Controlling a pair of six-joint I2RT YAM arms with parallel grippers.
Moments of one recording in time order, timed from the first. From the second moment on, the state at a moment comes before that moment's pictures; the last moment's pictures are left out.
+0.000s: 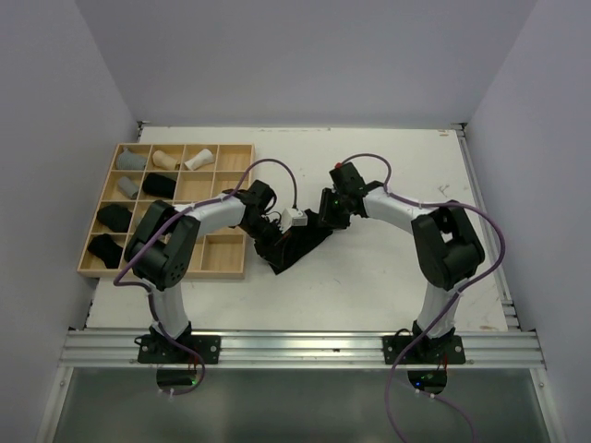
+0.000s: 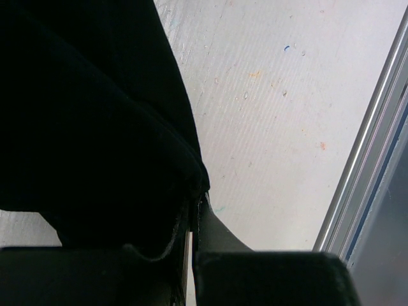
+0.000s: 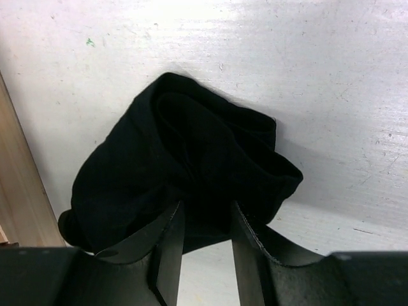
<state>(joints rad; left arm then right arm) -0.52 1.87 1.12 -0.65 0.68 0.48 0.50 1.85 1.21 -0.39 -0.15 0.65</state>
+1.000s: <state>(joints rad) -0.52 1.88 1.13 -0.67 0.68 0.48 0.44 1.86 1.23 -0.45 -0.12 0.59</state>
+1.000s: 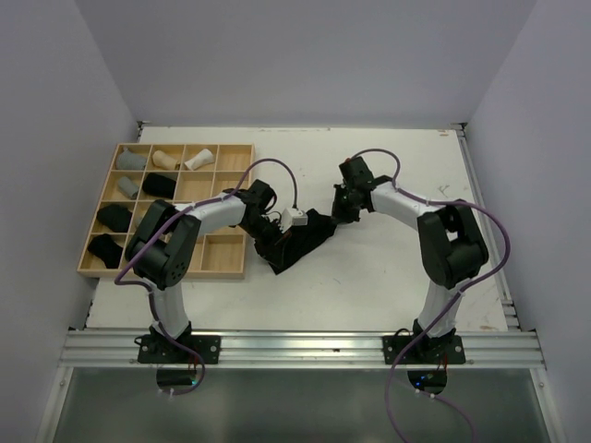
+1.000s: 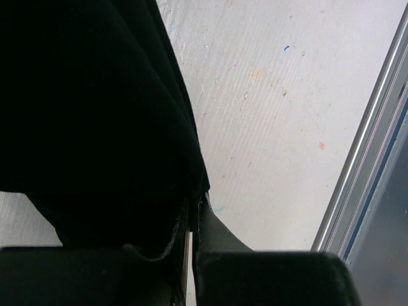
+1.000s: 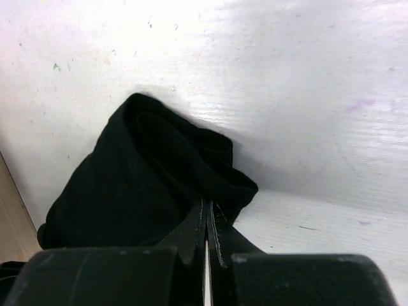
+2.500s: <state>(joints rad) -0.52 1.88 1.13 -0.67 0.68 0.48 0.43 1.86 1.36 -0.60 -0.16 0.70</state>
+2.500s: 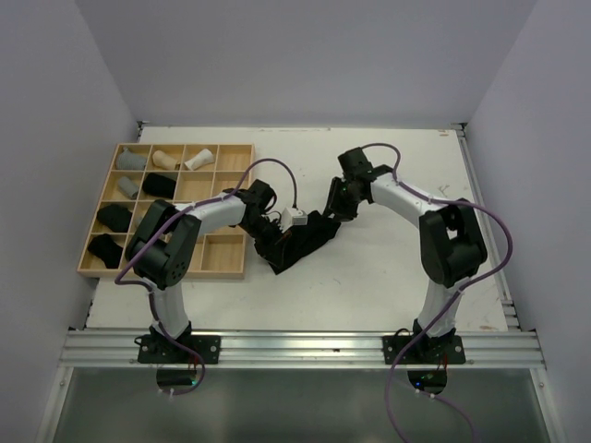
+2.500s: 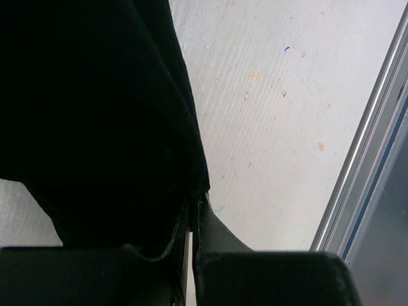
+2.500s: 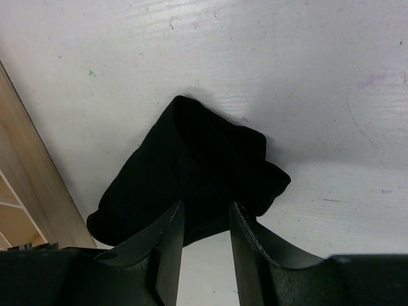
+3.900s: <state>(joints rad) -0.52 1.88 1.13 -0.67 0.69 0.47 0.43 1.85 1.33 -0.61 -0.17 0.77</state>
